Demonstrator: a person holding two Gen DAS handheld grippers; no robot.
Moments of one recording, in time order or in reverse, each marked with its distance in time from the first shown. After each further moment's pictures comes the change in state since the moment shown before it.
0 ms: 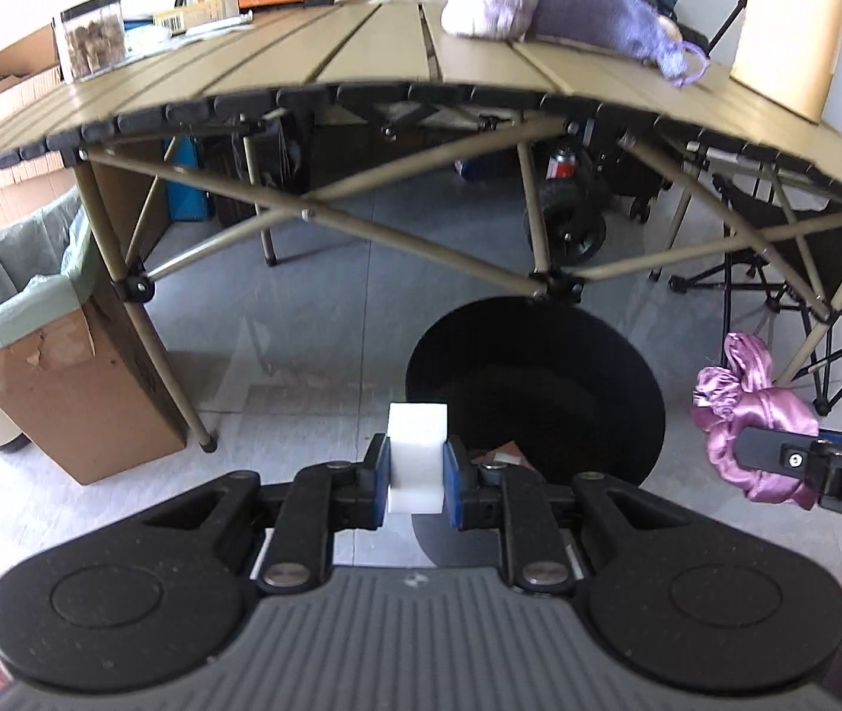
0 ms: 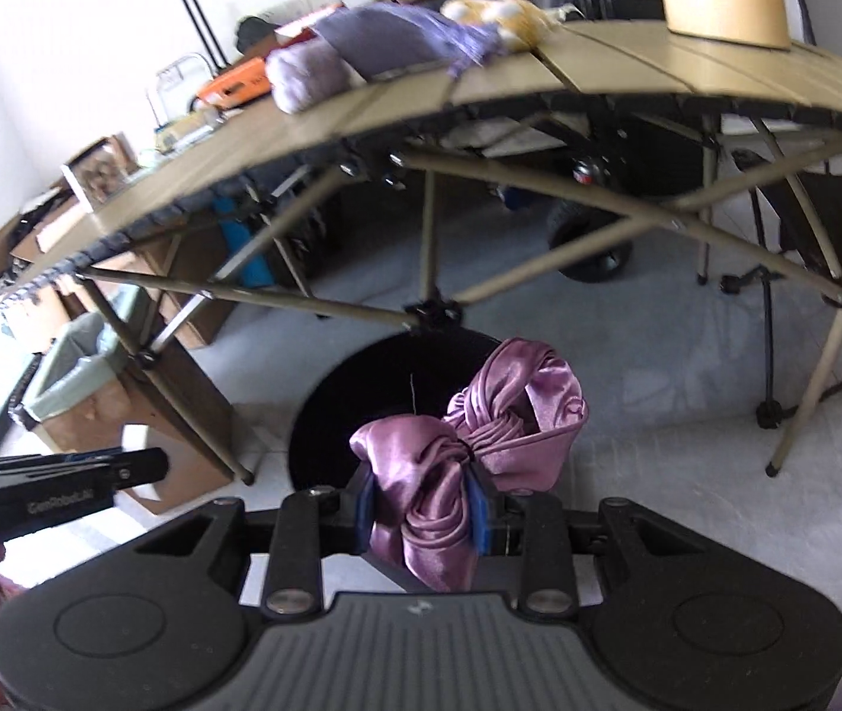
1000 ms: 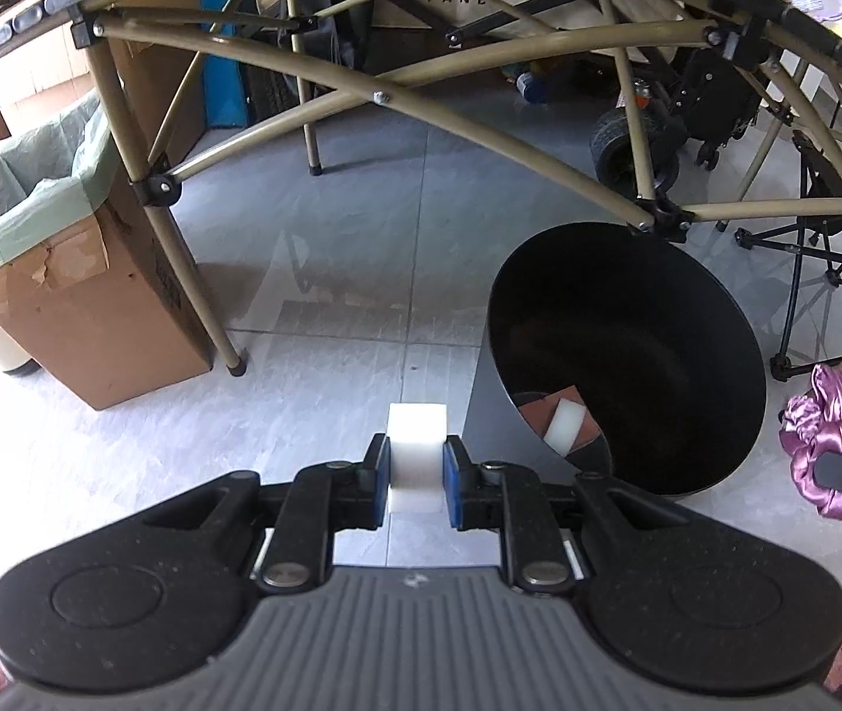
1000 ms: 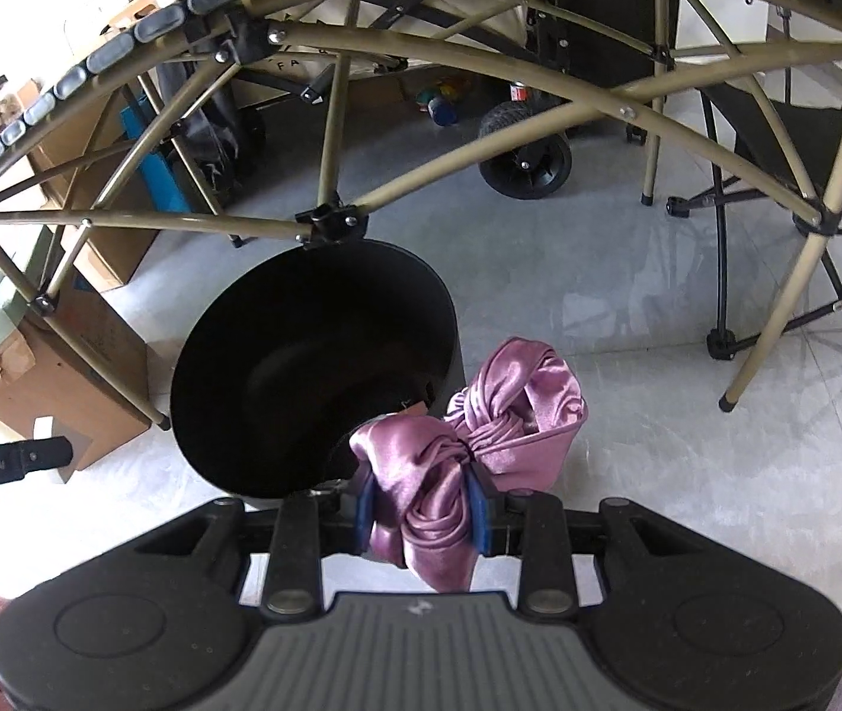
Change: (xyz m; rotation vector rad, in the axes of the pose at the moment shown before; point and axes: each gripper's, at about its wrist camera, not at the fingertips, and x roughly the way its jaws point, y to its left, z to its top) left arm 0.060 0.034 -0.002 -0.079 0.175 0.064; right arm 0.056 -0.026 -0.007 0.022 0.156 -0.133
